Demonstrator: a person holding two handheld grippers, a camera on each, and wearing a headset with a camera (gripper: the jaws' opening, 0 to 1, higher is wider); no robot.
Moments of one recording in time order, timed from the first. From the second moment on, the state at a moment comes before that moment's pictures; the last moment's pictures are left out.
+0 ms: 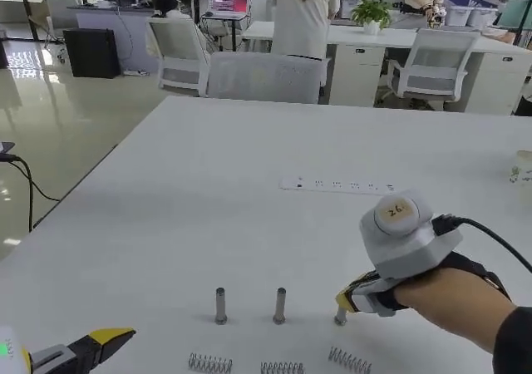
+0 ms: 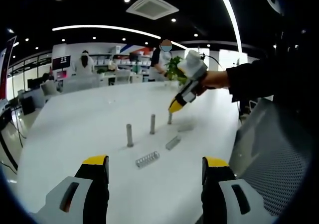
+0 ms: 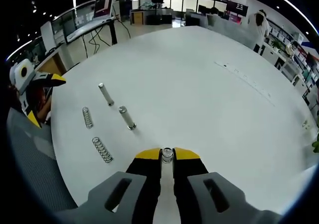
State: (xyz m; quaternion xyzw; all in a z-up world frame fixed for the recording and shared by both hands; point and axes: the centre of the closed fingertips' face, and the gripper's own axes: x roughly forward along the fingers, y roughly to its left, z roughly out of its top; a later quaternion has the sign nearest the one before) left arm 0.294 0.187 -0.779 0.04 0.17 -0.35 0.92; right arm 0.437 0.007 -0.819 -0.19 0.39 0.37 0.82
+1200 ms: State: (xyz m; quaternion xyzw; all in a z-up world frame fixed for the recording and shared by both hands) left arm 0.298 0.187 -0.782 0.03 0.17 -0.34 0.92; right arm 0.434 0.010 -0.823 -0.20 0.39 0.39 0.81
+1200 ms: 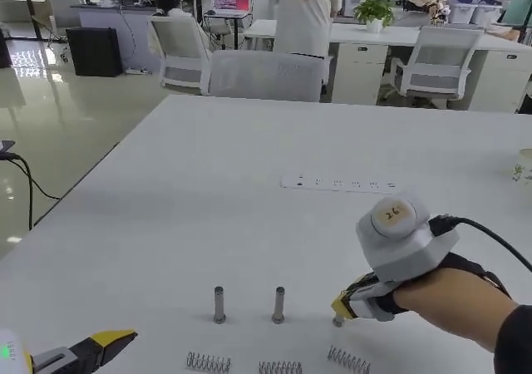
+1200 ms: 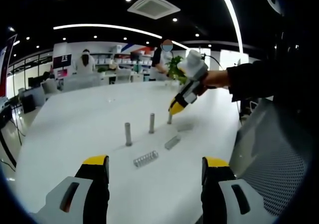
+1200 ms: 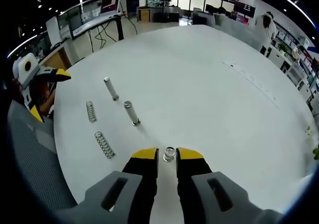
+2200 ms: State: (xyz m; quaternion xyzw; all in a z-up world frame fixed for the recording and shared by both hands) left arm 0.297 0.182 -0.782 0.03 0.17 -0.35 0.92; right arm 0.407 -0.008 -0.814 -0.21 0.38 0.40 0.81
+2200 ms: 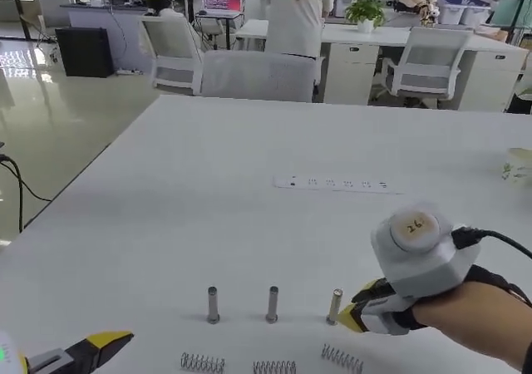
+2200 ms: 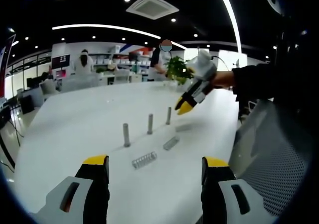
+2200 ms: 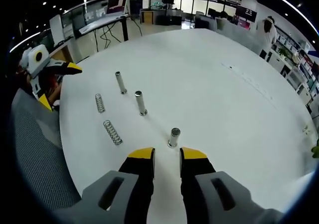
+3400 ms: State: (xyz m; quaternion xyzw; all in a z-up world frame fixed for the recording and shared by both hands) left arm 0.297 0.179 -0.786 0.03 0.17 -0.36 0.92; right arm 0.364 -0.016 -0.862 -0.27 0.43 0.45 0.74
